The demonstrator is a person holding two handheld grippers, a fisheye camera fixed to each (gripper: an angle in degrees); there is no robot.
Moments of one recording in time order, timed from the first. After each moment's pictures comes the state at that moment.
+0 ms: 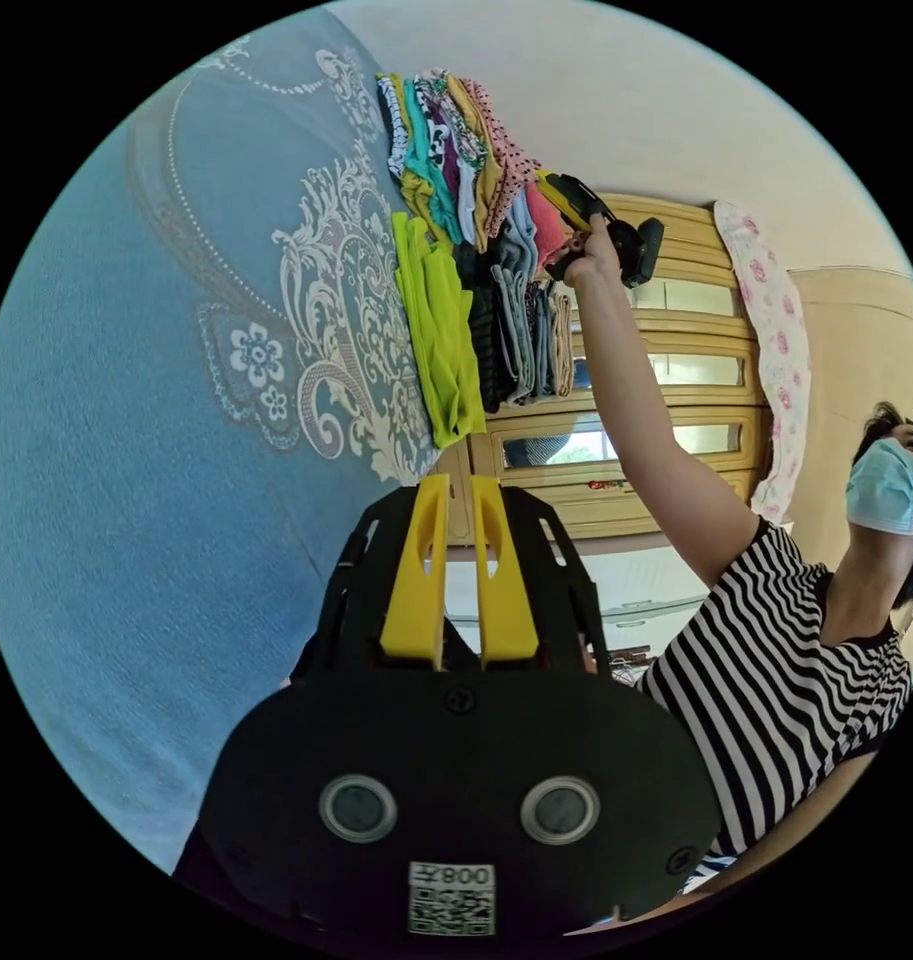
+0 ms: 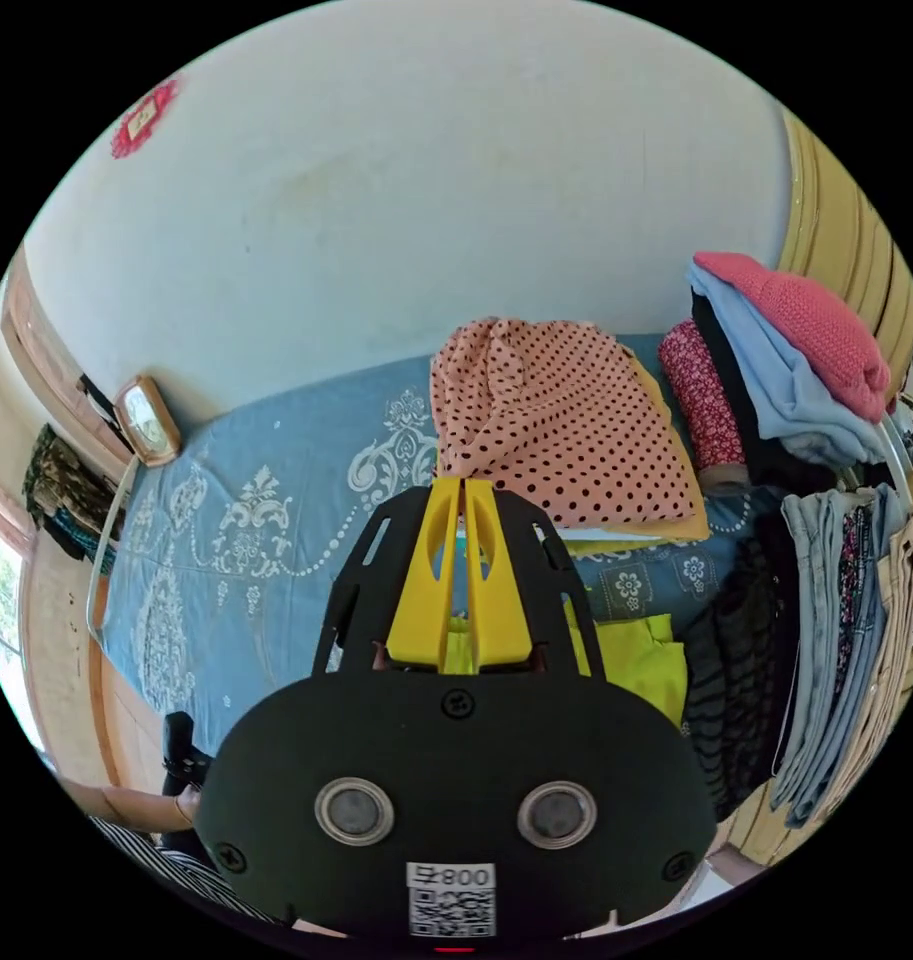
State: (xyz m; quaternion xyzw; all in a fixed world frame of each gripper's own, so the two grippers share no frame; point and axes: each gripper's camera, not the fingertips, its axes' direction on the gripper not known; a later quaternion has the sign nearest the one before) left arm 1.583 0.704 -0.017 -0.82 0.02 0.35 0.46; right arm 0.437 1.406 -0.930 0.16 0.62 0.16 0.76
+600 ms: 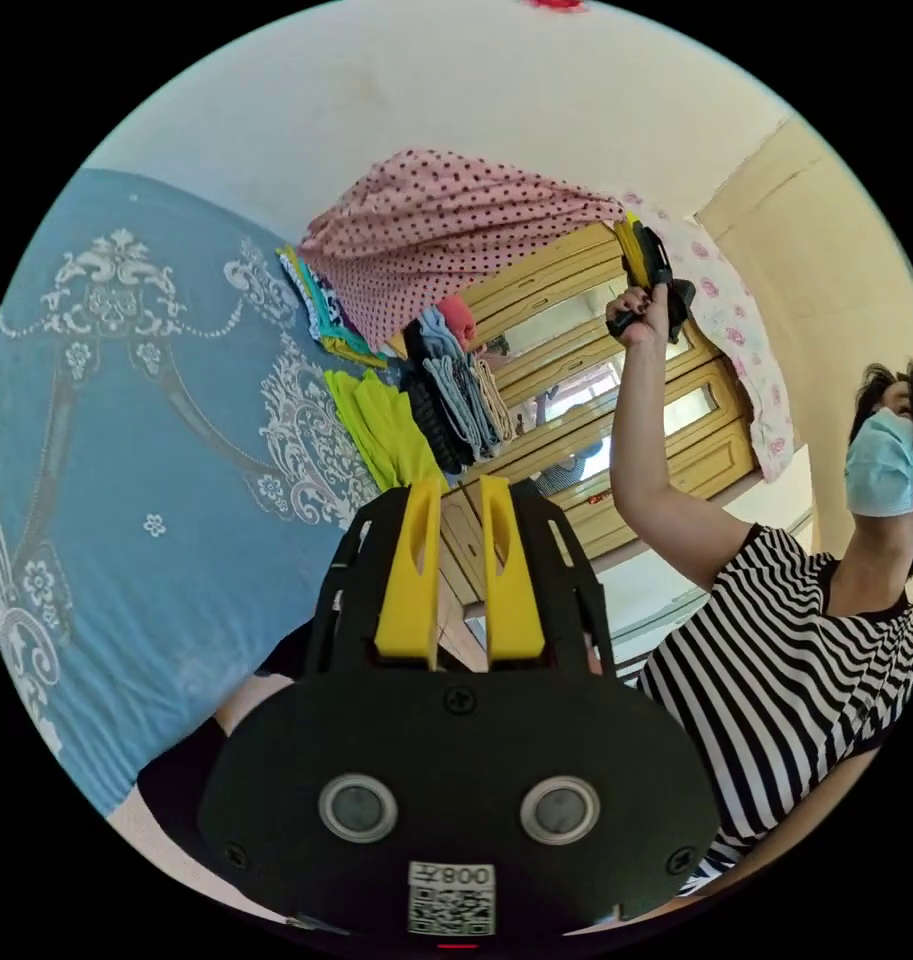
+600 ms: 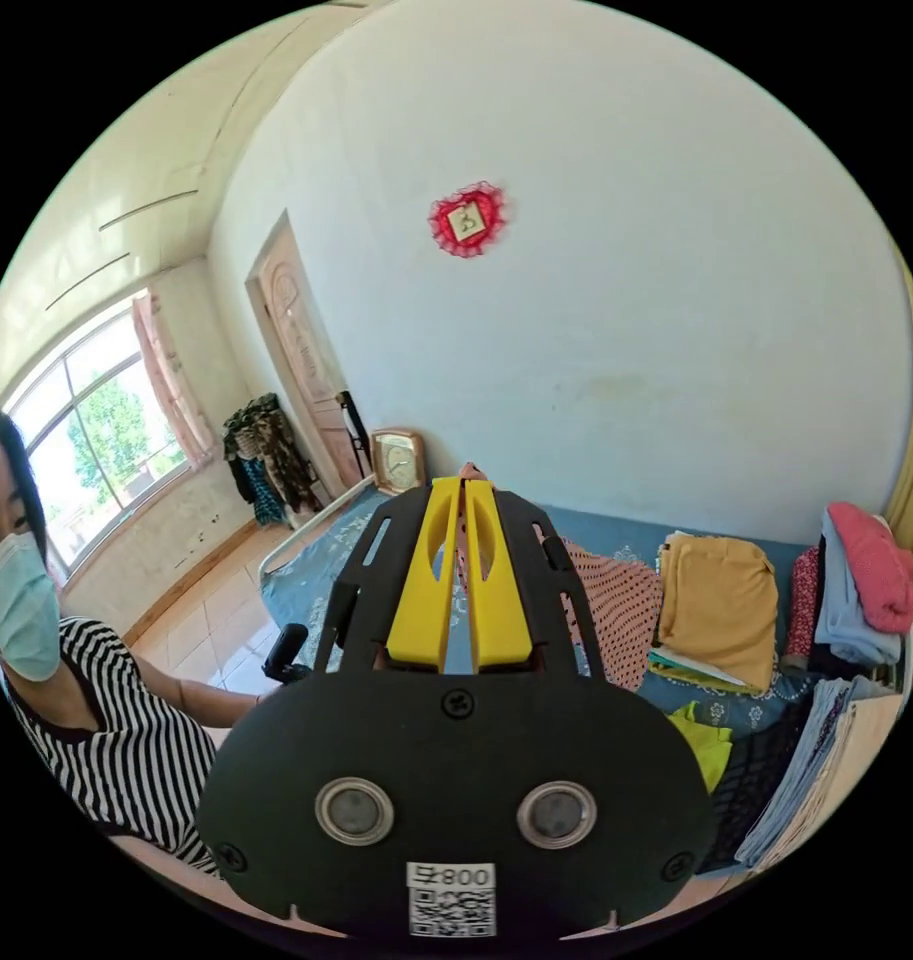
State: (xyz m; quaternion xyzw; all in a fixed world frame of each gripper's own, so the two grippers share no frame) left arm 1.698 0.664 -0.249 -0.71 0.15 0.47 0.50; right arm 0.161 1.475 -0.731 0.19 0.45 -0.12 0.87
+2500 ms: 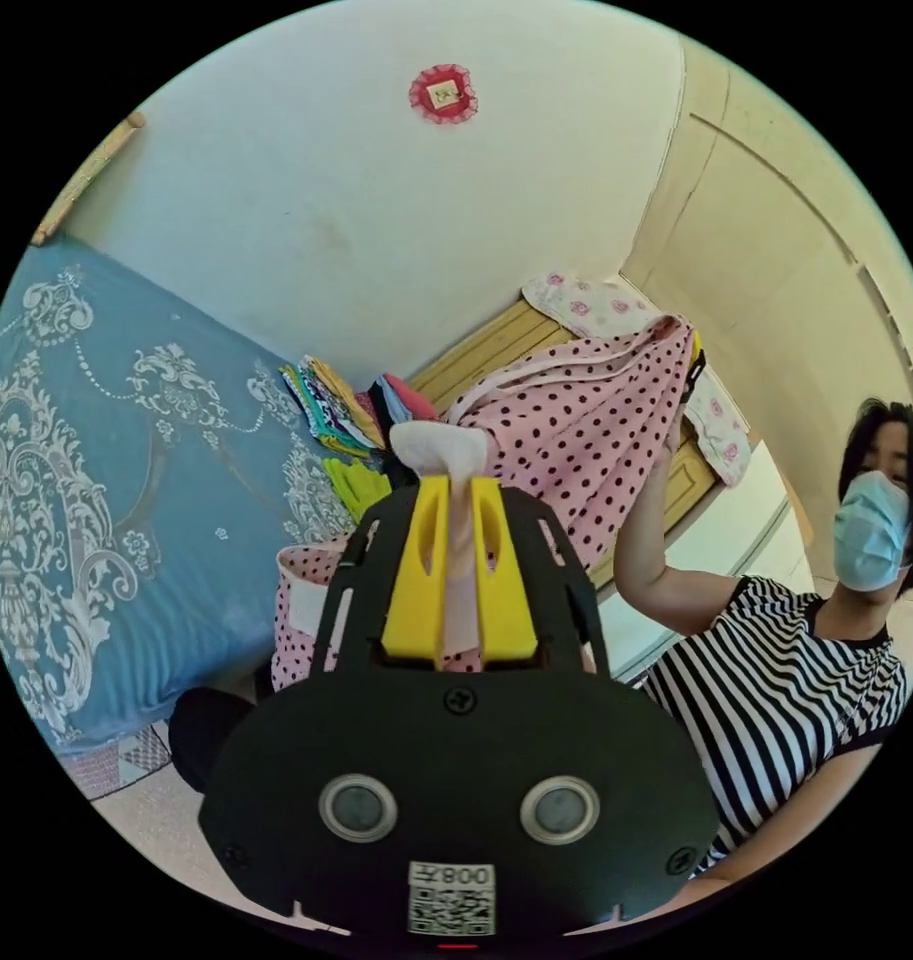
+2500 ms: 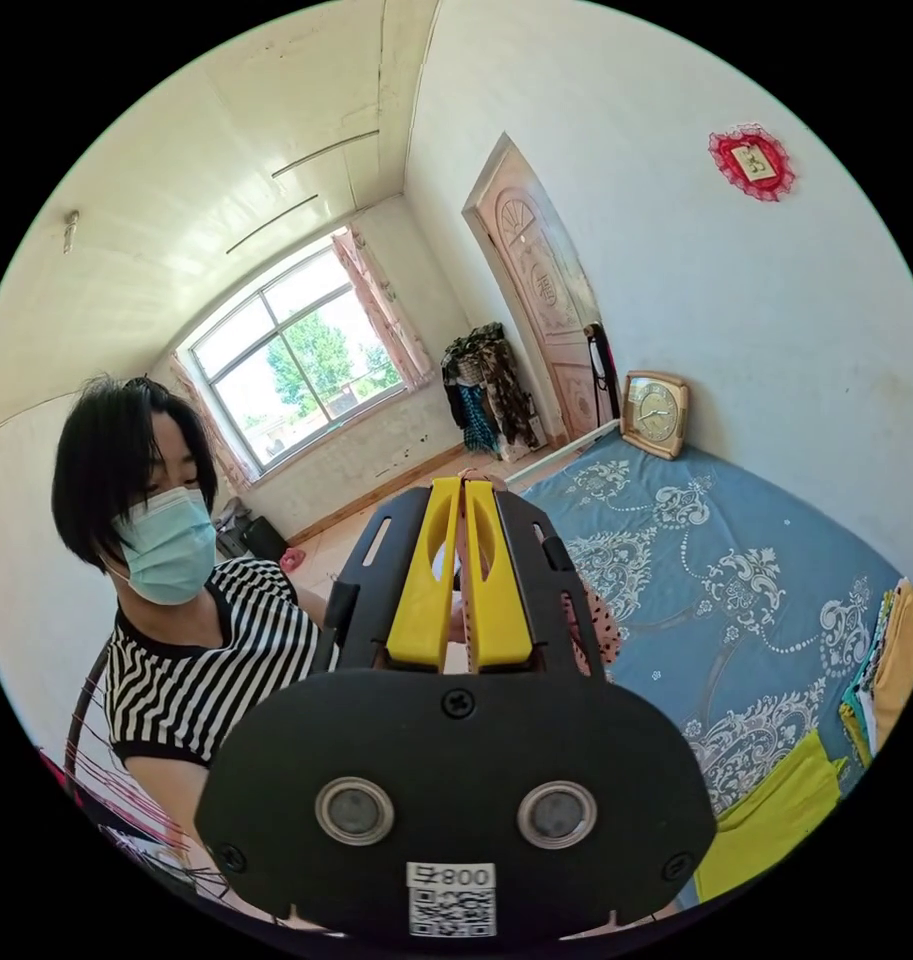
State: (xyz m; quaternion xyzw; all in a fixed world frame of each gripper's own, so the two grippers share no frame) left arm 1.657 0.756 -0.738 -0.63 0.26 0.45 0.57; right arm 0.169 1.709 -0.473 0.01 0.19 -0.20 0.96
